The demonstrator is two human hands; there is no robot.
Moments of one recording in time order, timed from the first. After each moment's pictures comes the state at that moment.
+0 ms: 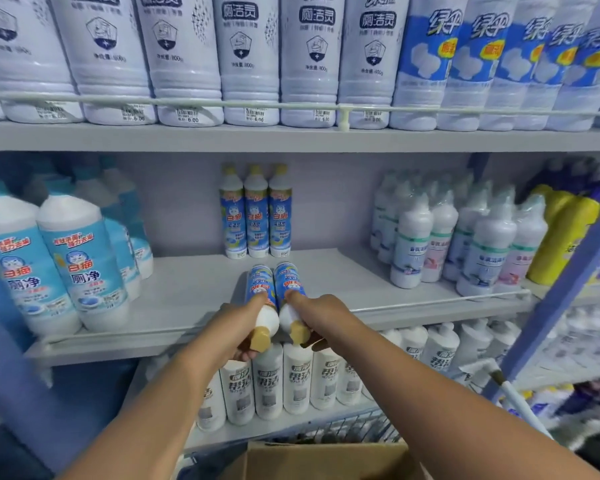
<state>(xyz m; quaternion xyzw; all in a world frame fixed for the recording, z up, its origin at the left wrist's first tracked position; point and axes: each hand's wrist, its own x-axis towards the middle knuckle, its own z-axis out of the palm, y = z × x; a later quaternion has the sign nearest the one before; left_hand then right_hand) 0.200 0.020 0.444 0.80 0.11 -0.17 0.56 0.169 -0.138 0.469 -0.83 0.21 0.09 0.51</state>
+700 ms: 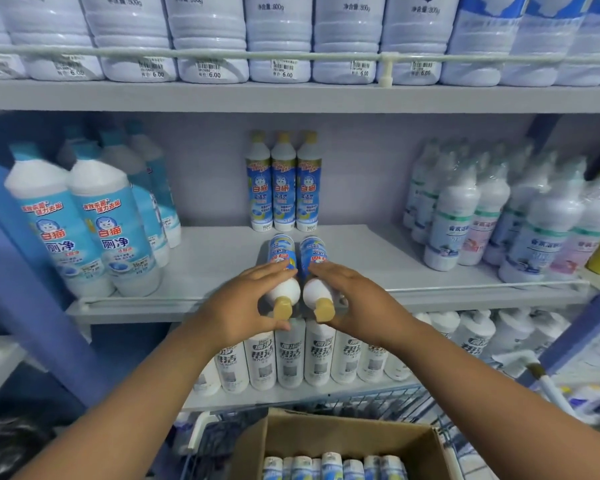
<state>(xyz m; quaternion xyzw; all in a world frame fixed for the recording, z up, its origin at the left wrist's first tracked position) 0.207 0.067 0.423 0.90 -0.33 0.07 0.29 0.167 -0.184 0.434 -0.92 -0.25 -0.12 0.29</state>
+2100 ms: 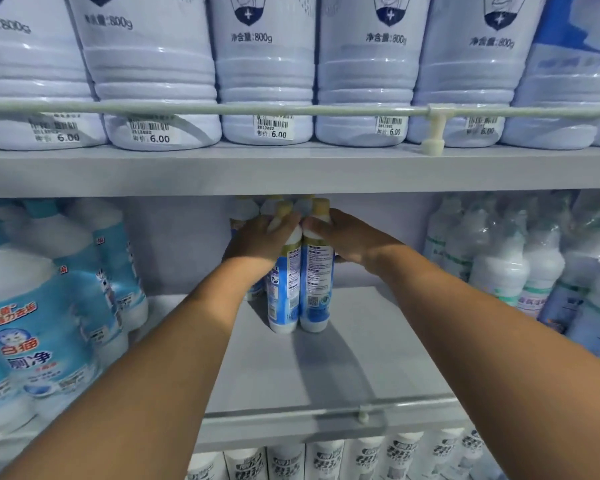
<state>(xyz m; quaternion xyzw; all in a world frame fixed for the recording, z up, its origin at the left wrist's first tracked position) 0.396 -0.013 0.538 0.89 -0.06 0.08 0.44 0.392 -0.184 0.556 -0.89 -0.09 0.02 0.45</state>
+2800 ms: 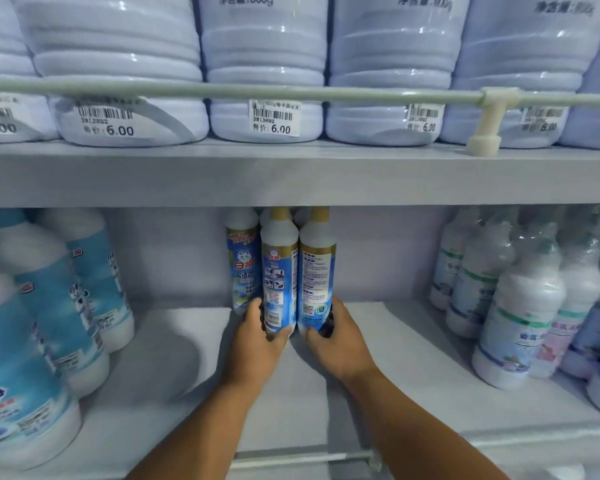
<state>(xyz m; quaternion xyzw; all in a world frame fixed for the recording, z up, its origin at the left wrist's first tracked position) 0.390 -0.007 0.384 0.86 -0.03 0.14 0.49 0.372 -0.164 0.388 -0.82 -0.03 -0.15 0.55</state>
